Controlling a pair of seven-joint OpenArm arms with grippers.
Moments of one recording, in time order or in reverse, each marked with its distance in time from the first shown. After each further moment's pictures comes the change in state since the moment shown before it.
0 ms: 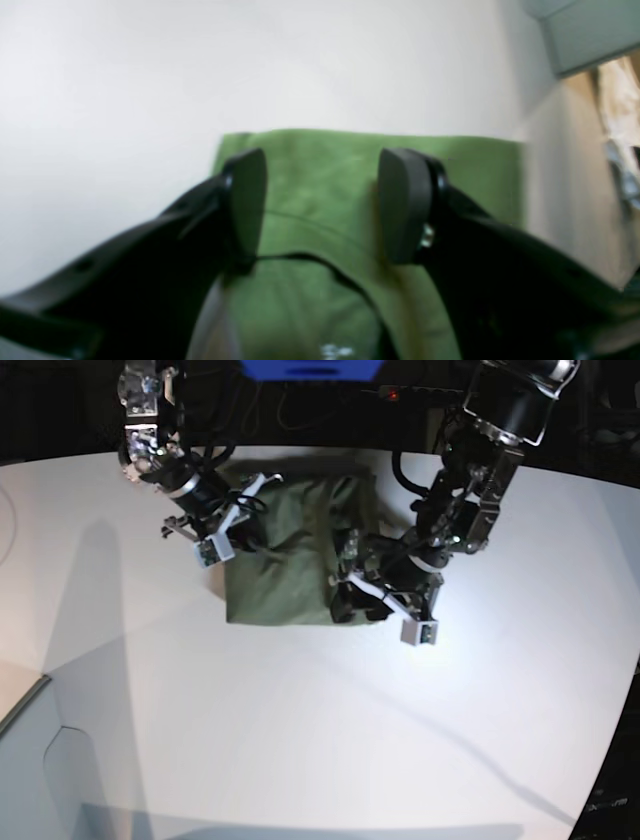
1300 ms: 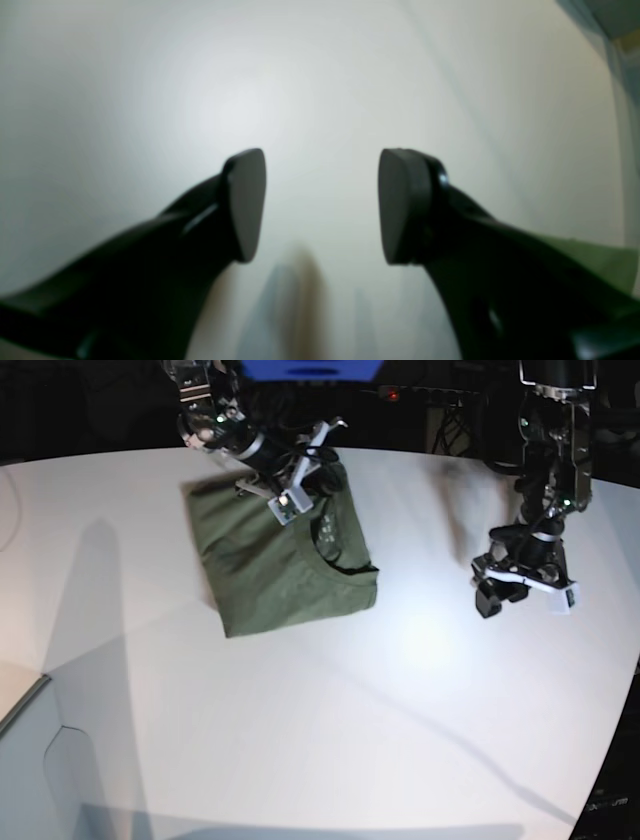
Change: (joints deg) left arm 13.1 -3.3 -29.8 9.7 0.1 -0.3 0.6; right arm -4.7 -3.1 -13.0 -1.9 -0.2 -0.1 -0.2
